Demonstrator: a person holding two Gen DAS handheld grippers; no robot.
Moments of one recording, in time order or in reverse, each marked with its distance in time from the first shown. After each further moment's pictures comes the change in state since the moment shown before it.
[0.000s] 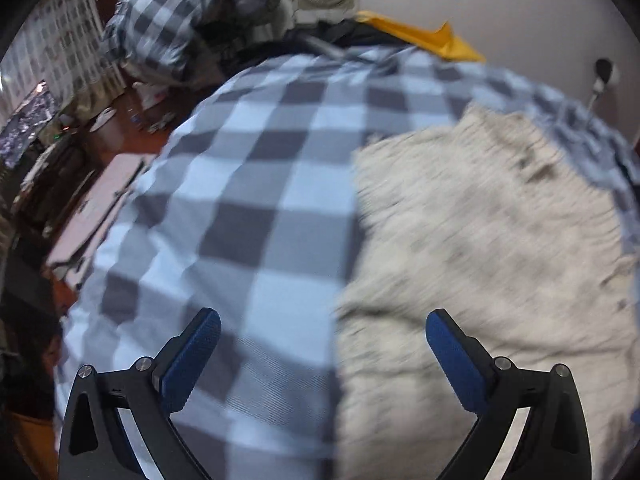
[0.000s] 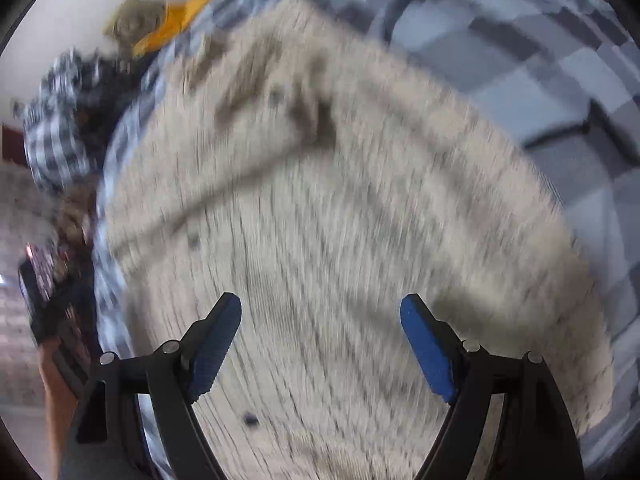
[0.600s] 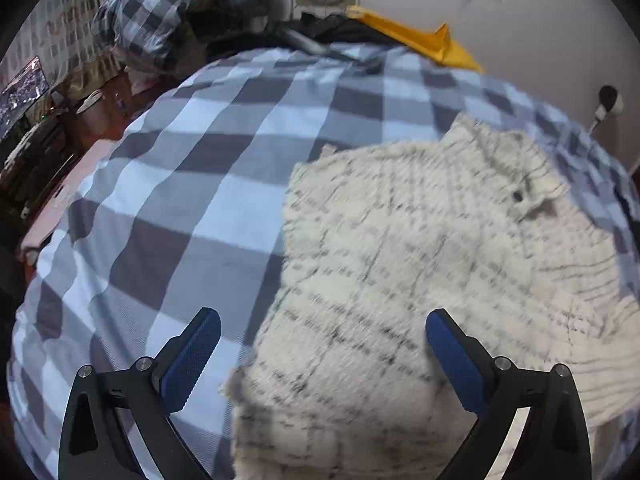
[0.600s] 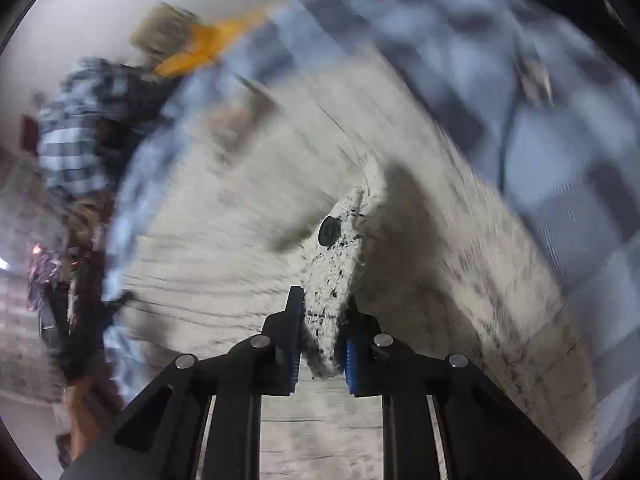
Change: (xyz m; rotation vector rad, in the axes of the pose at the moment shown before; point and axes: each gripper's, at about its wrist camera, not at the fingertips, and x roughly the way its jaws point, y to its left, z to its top) left arm 0.059 -0.048 0.037 -0.090 -0.013 -0.060; right arm 0.008 0.076 0.086 -0.167 -0.124 0.068
